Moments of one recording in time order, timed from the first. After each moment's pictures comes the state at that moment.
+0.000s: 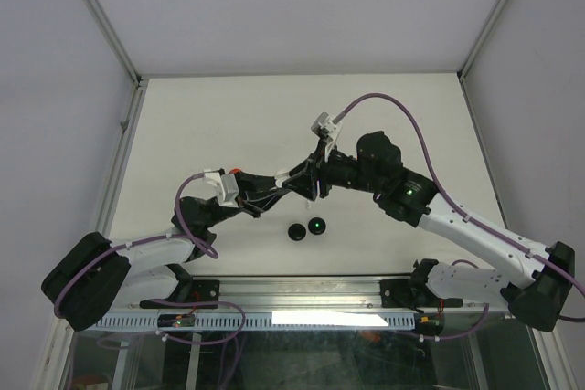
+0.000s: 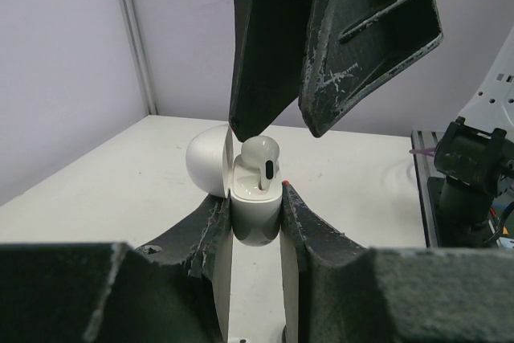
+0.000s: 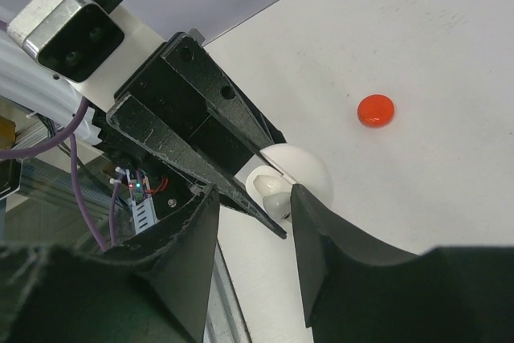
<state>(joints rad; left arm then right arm) -0.69 1.14 0.21 1.40 0.51 -0.17 0.90 1.07 0.97 -0.10 -0.36 0.26</state>
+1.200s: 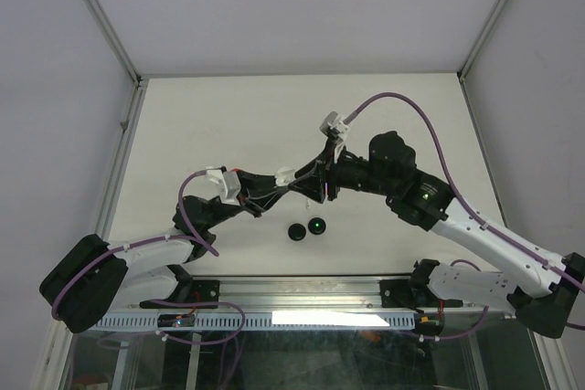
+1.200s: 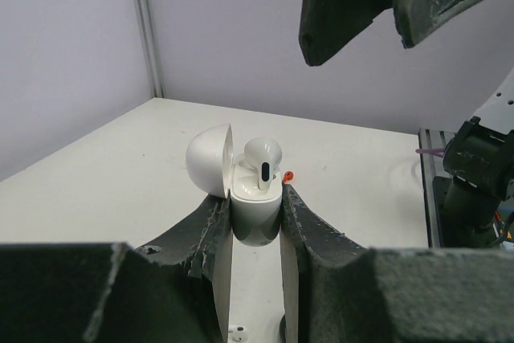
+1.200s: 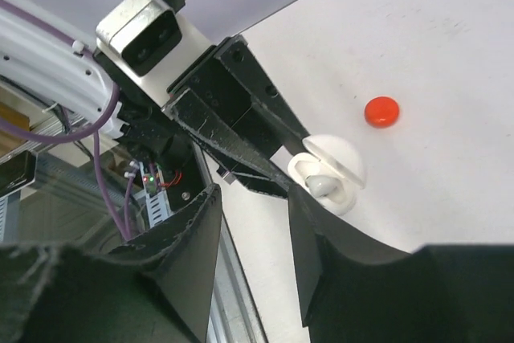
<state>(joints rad) -0.70 1.12 0.21 1.33 0.45 -0.17 0.92 1.01 1.03 -0.22 -0.37 0.25</state>
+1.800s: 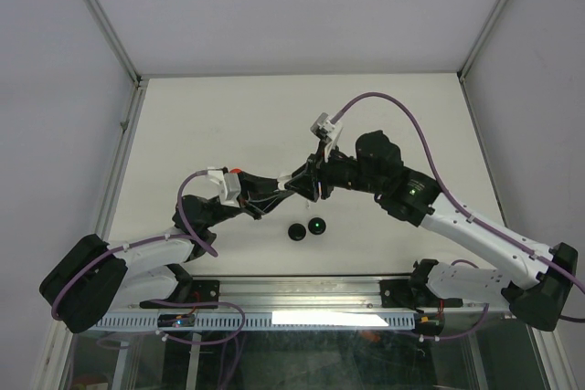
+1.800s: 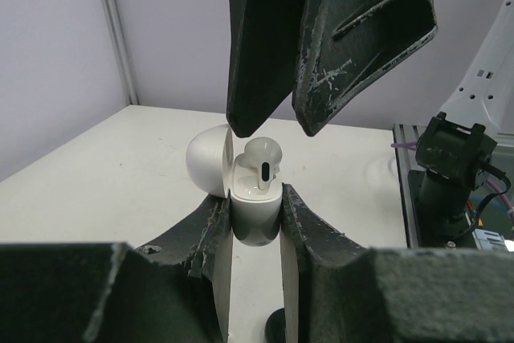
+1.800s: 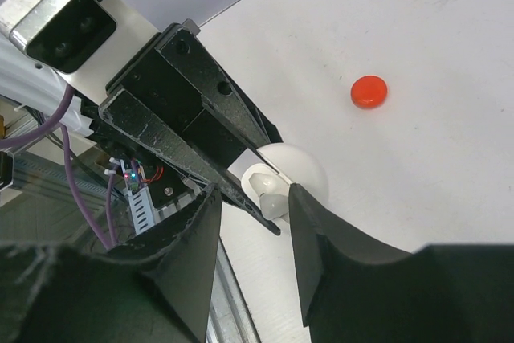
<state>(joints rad) -0.70 1.12 0.23 1.33 0.54 -0.19 0.91 1.07 1.02 -0.20 -0.32 0.25</state>
